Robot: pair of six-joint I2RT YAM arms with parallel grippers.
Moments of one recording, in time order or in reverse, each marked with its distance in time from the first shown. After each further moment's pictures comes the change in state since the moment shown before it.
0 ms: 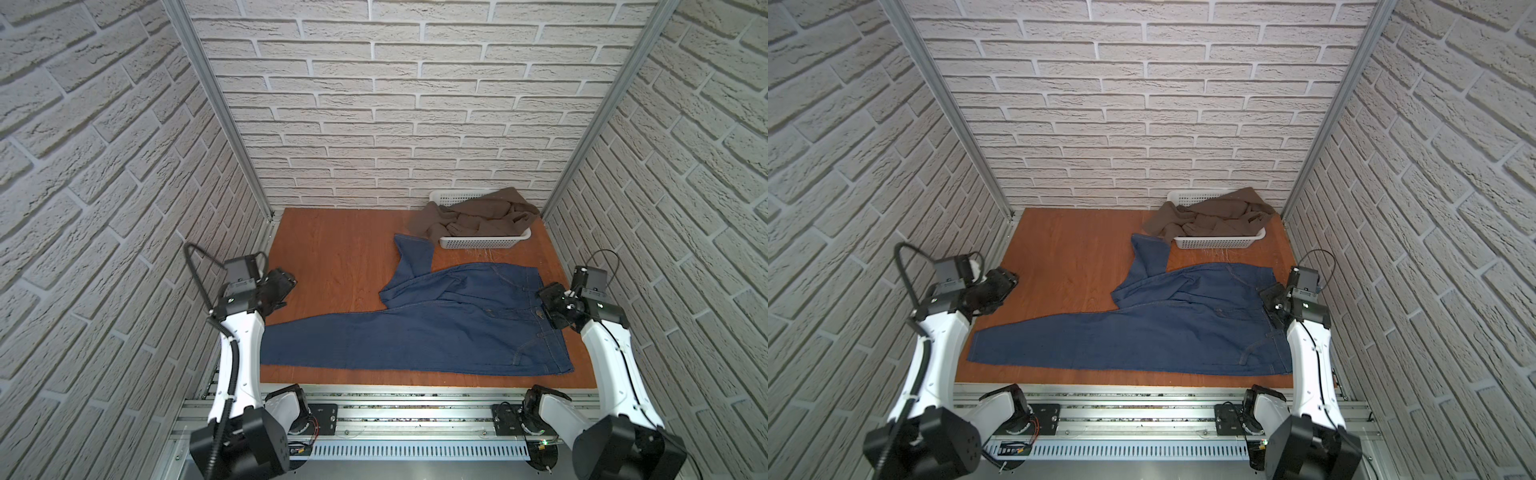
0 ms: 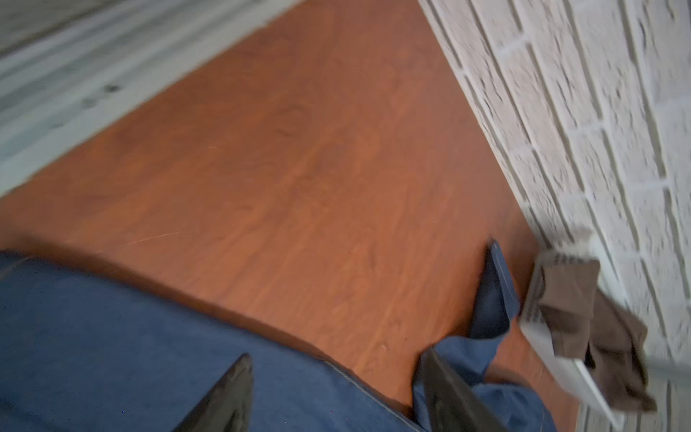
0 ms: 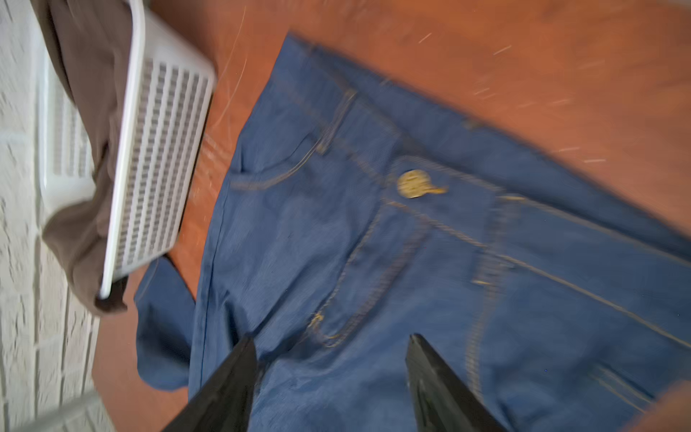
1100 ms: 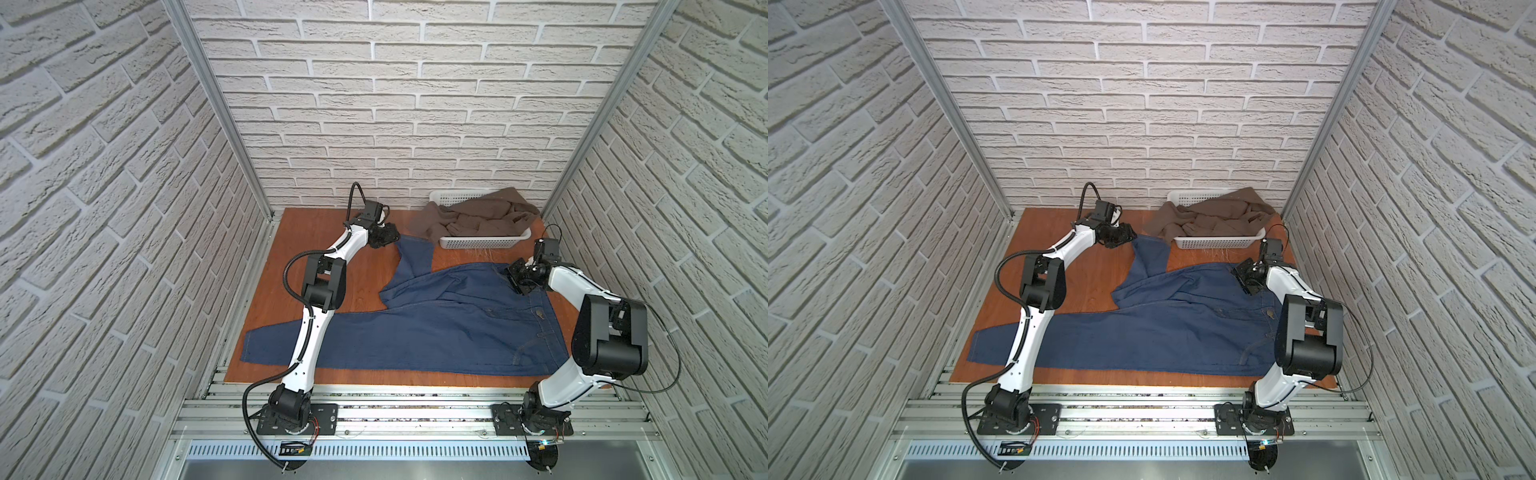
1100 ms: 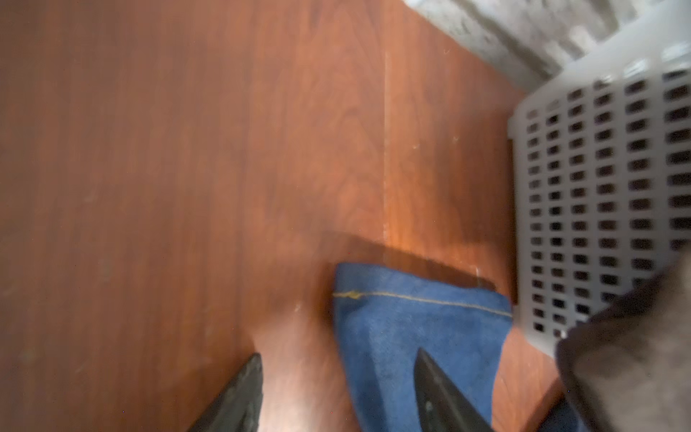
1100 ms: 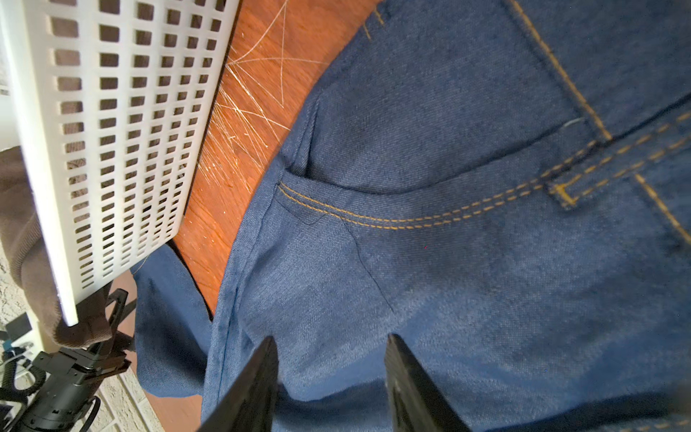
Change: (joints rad) left arm -0.569 1.482 1.318 0.127 0.082 0.071; right arm 0.132 0.588 0.203 0.314 -0.149 -0.011
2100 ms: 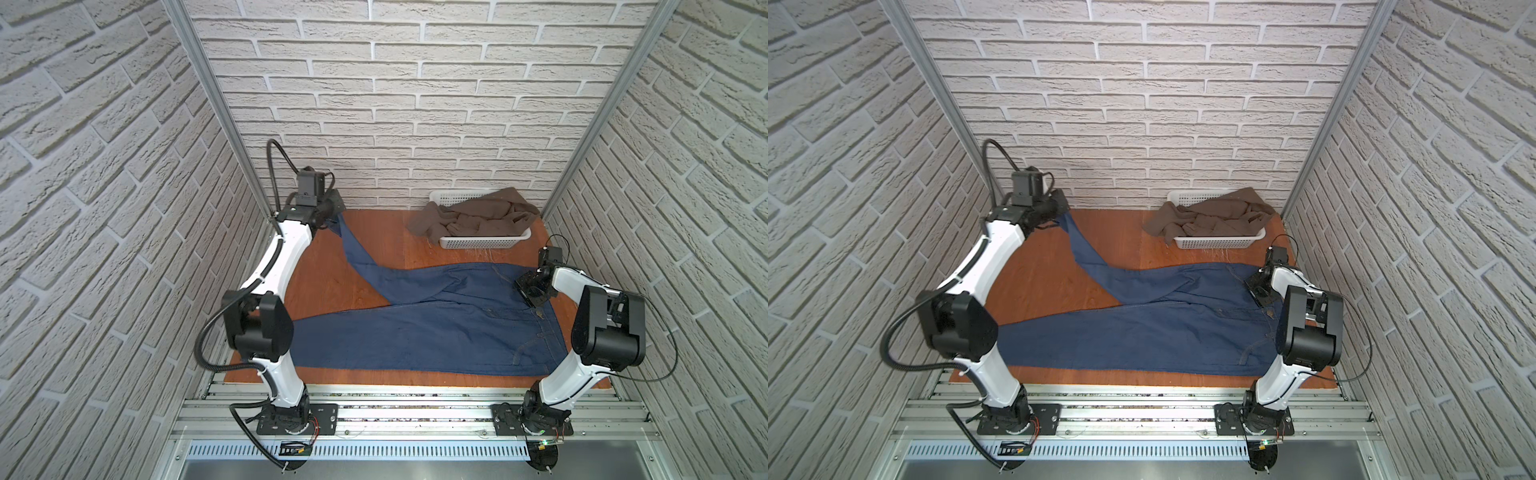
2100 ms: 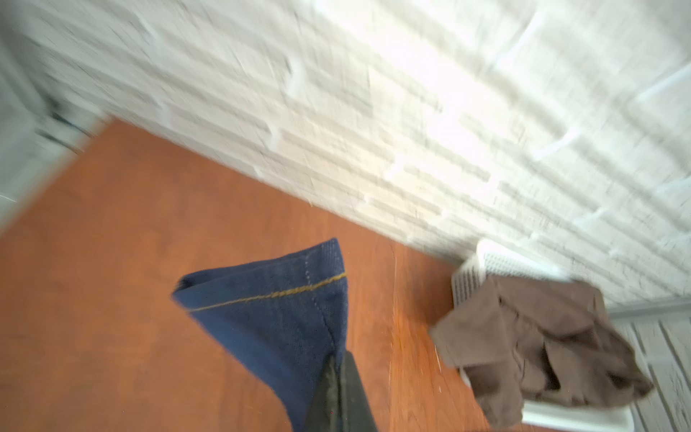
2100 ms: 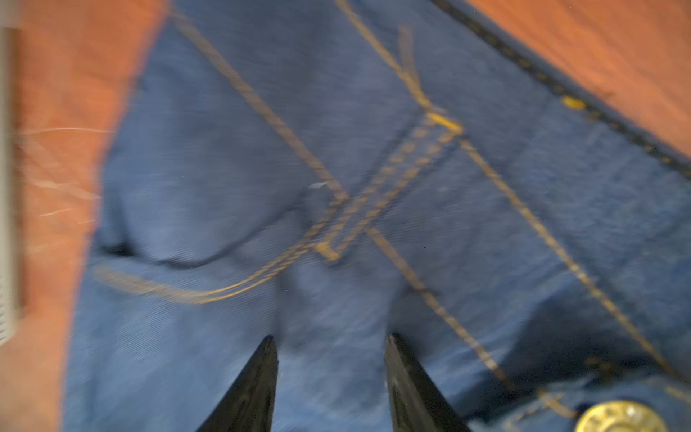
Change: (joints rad) left arm 0.205 -0.872 -0.534 0.021 -0.330 0.031; right arm -0.080 0.090 -0.011 -0.113 0.211 -0.039
